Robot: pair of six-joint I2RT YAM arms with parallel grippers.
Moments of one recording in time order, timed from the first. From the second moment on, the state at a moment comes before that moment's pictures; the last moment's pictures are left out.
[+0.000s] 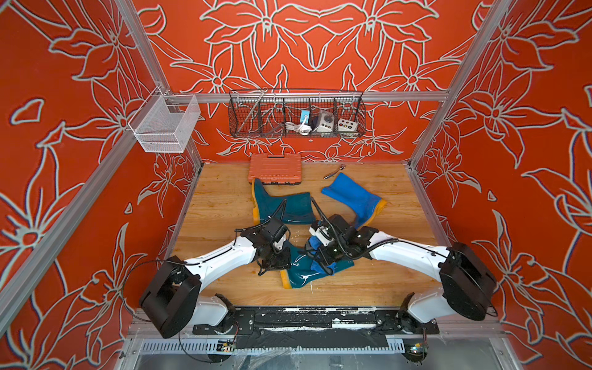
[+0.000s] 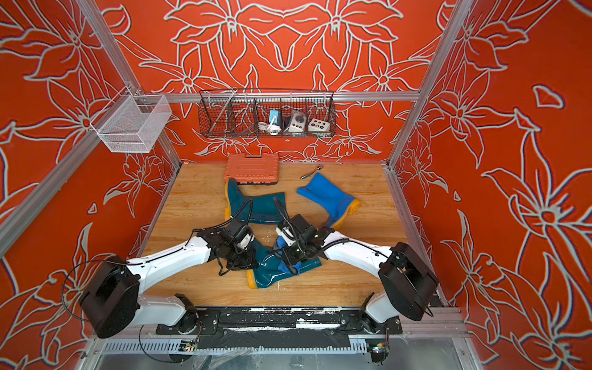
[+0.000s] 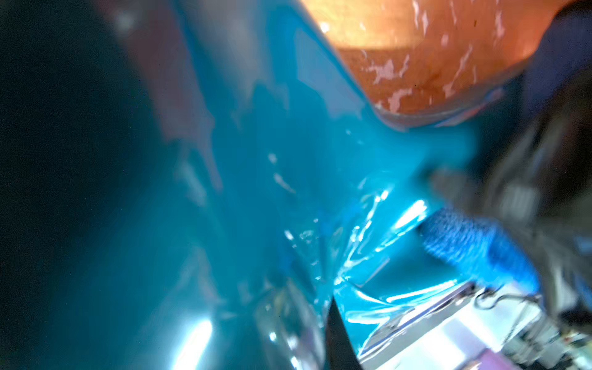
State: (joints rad) left arm -0.60 1.36 0.77 -0.68 0.34 -0.62; right arm 0.93 1.50 0.92 -0.42 -0.35 0.31
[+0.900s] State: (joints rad) left arm -0.64 1.11 0.59 -0.48 0.21 -0.57; right arm 0.84 1.64 0.99 -0.22 -0.48 0.43
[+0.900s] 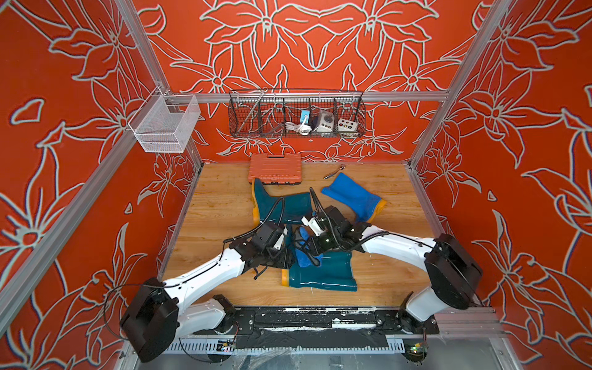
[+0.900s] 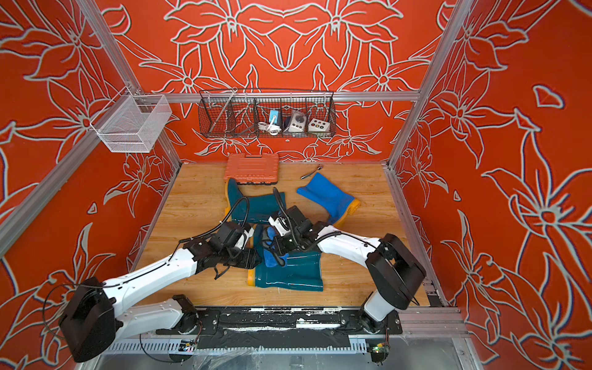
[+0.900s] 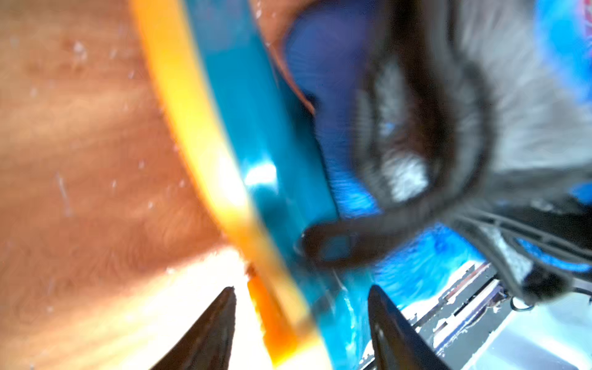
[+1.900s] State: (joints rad) left arm -0.76 1.11 0.55 -0.44 0.15 -0.47; right arm 0.60 1.78 1.08 -0.18 -0.62 0.52
